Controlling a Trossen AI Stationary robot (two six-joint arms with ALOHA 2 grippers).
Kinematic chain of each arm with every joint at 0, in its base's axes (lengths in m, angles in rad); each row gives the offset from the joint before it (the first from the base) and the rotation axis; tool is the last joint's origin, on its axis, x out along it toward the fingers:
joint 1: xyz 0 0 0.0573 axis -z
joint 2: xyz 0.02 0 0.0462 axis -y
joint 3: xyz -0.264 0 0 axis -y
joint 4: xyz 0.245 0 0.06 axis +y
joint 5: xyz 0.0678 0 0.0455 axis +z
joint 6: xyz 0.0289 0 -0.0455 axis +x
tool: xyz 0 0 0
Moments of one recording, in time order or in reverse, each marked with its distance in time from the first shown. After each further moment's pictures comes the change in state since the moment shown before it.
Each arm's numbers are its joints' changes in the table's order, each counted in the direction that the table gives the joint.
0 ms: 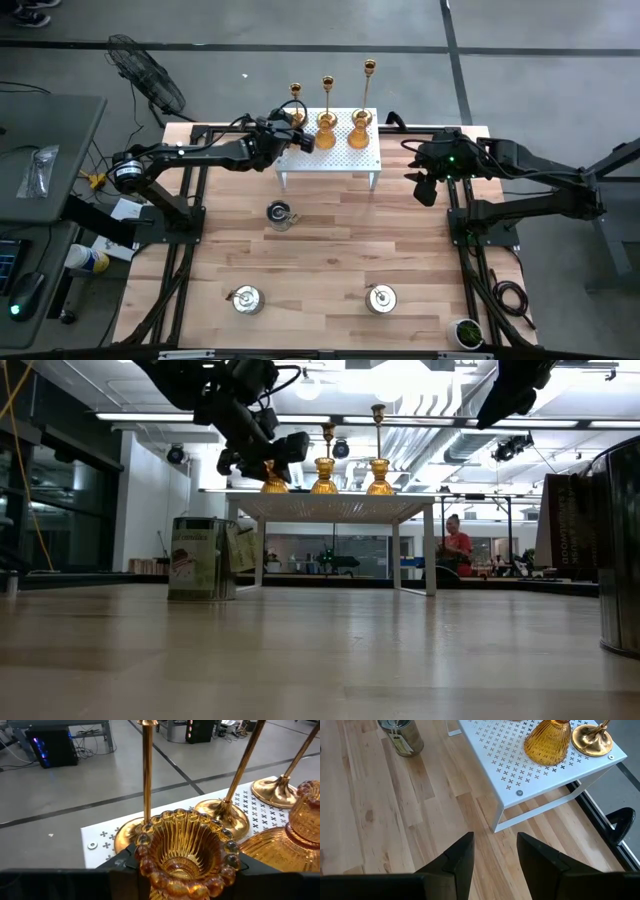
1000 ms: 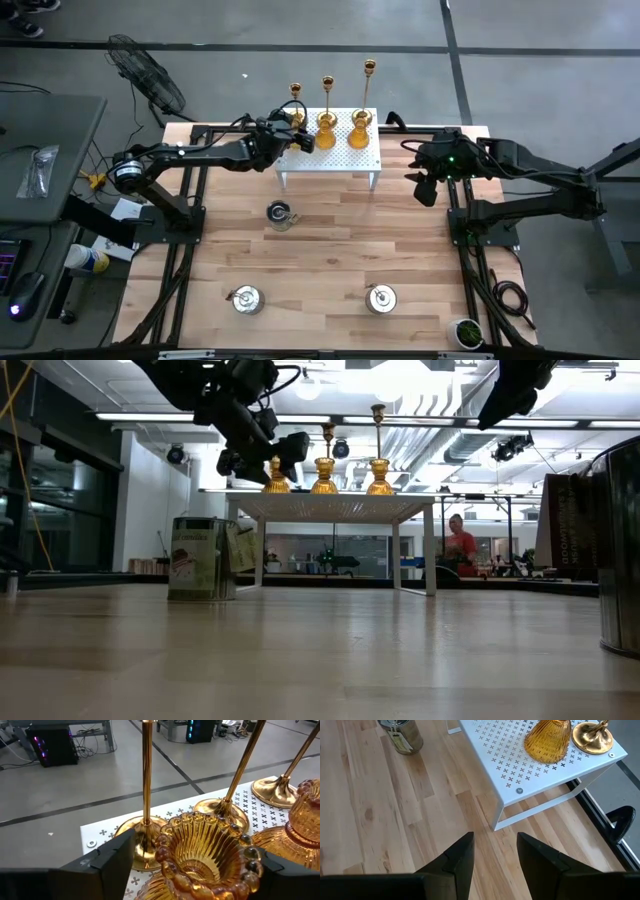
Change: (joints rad) left arm 0.000 0.001 -0.002 -0.010 0.012 0.000; right arm 0.000 0.000 0.000 0.008 0.000 0.000
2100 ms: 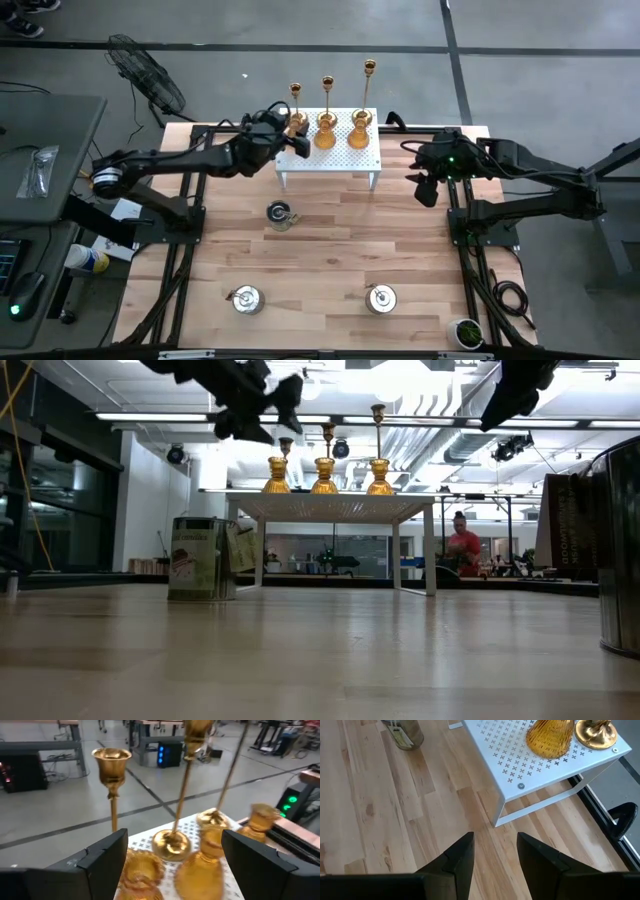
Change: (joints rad) left arm 0.102 0.170 0.002 -0.009 -0.016 0.079; right arm 0.000 0.001 0.000 0.017 0.008 0.000
